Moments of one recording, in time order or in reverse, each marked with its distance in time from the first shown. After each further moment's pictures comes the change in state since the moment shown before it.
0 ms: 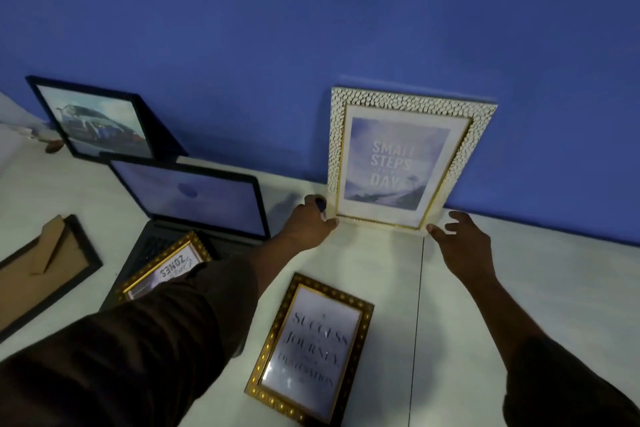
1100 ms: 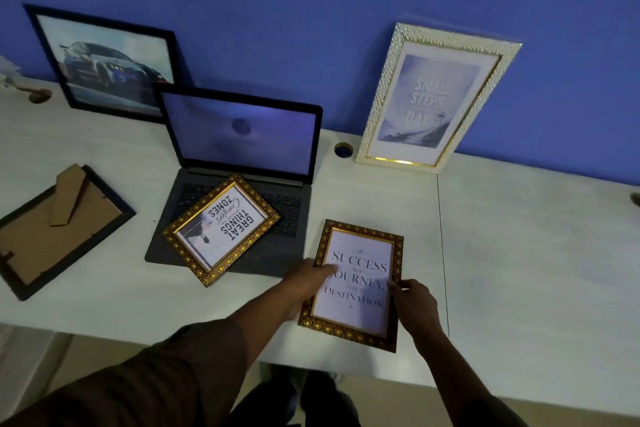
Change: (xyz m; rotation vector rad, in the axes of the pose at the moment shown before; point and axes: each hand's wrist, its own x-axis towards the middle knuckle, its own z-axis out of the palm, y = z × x) left_hand -0.176 -0.220 0.019 -0.563 -0.528 -0.283; right_hand -0.289 0.024 0.180 -0.034 -0.071 0.327
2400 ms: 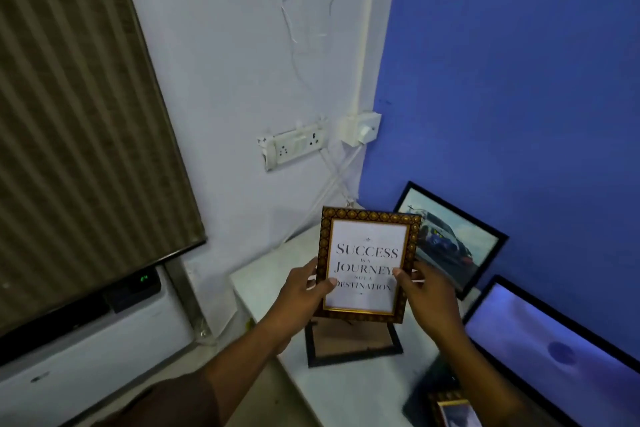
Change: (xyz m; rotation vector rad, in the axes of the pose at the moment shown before) left_hand -0.325 -0.078 -0.425 -0.275 0.898 0.698; right_hand -0.234 -0.477 0.256 -0.041 -0.237 -1.092
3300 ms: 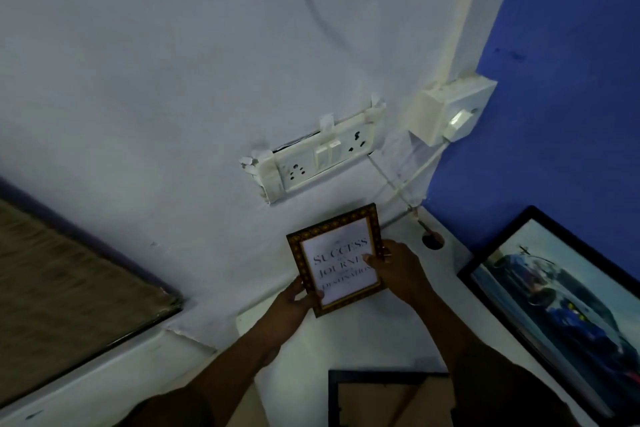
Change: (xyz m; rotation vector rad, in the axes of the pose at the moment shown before) left_hand 0.264 -0.094 -0.094 -0.098 0.104 -0.424; right_hand 0.319 -0.019 0.231 0.013 -0.558 -0.003
